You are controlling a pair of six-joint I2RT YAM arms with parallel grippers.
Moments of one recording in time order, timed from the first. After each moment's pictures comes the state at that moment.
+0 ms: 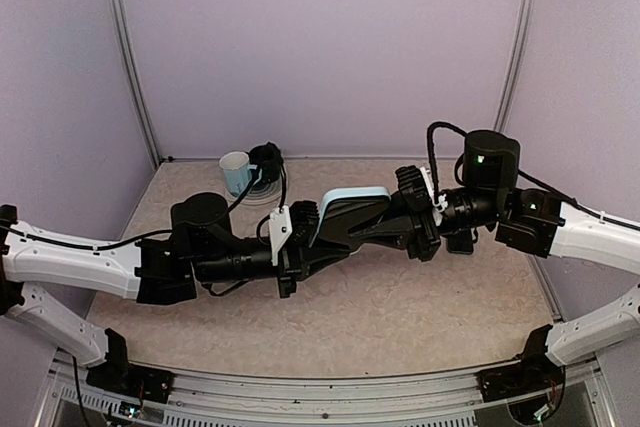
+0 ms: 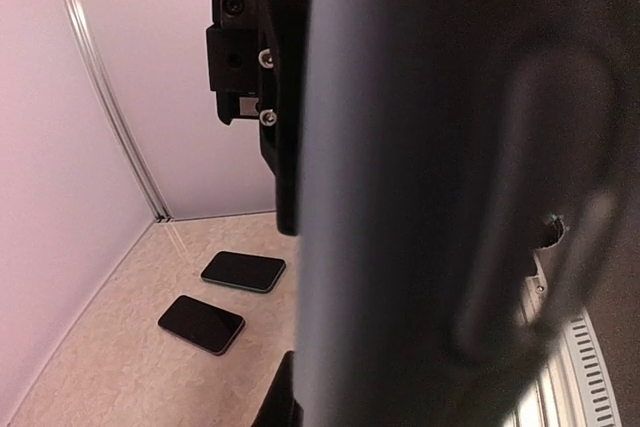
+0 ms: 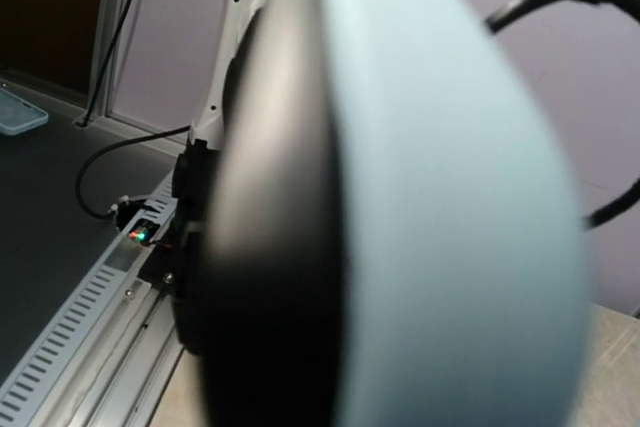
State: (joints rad) left arm -1.18 1.33 0.80 0.49 0.17 0.25; right arm 0.94 1.16 0.98 0.05 -0.76 -0.46
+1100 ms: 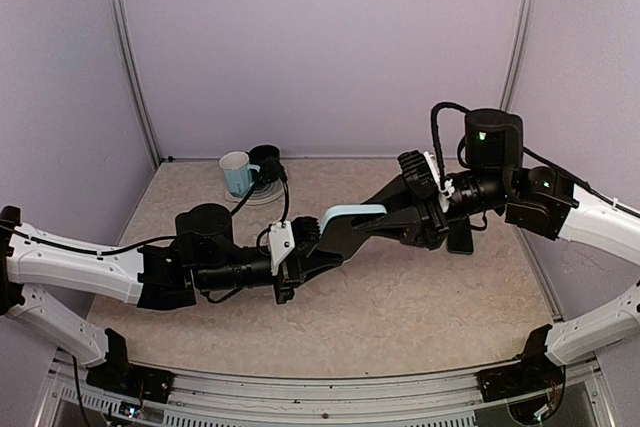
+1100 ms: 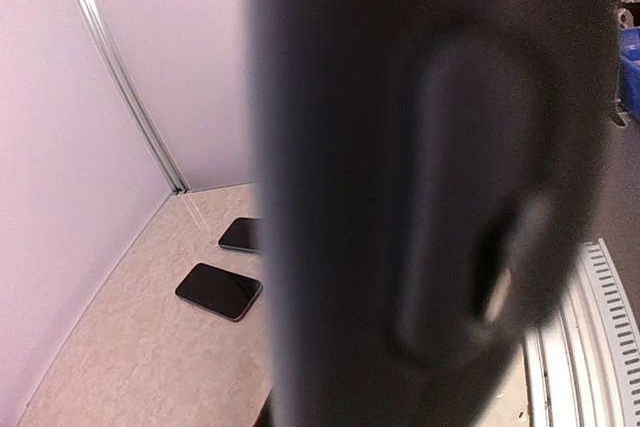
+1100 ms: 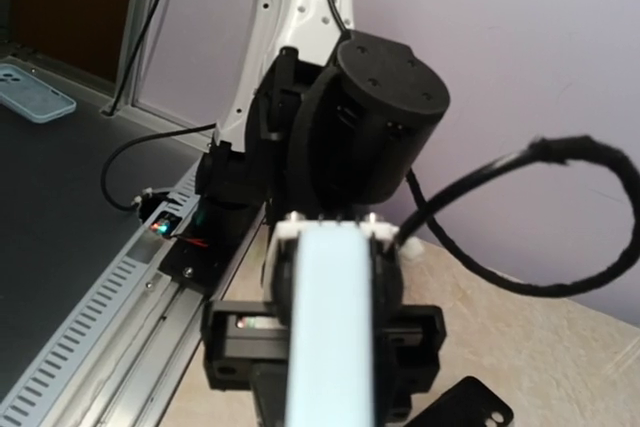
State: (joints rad) left arm -1.18 1.34 0.75 0.49 0.12 0.32; right arm 0.94 1.18 1.13 -0.17 -0.79 -0.54
